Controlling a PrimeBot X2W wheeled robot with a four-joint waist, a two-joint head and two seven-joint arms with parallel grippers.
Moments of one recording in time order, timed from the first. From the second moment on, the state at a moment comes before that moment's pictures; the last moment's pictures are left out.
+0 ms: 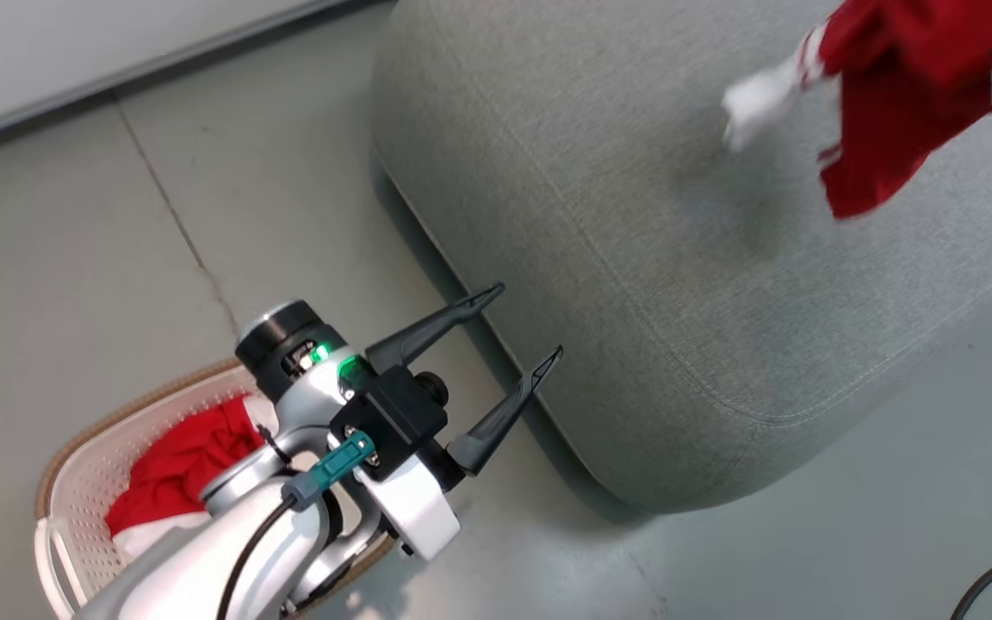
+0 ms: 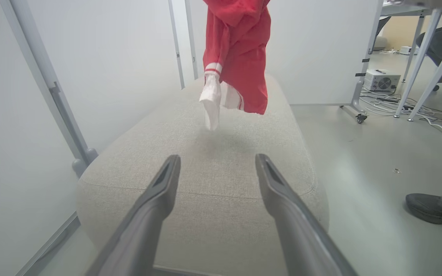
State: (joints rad) left arm -0.50 0.39 -0.79 -0.06 -0.34 -0.04 -0.03; right arm -0.93 -0.12 -0.10 0.53 0.41 0.13 -0.26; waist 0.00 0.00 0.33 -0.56
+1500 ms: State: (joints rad) left arm -0.56 0.41 -0.77 -0.05 -0.33 0.01 -0.09; right arm -0.66 -0.25 -0.17 0.65 0.43 0.13 -0.26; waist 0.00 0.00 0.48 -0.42
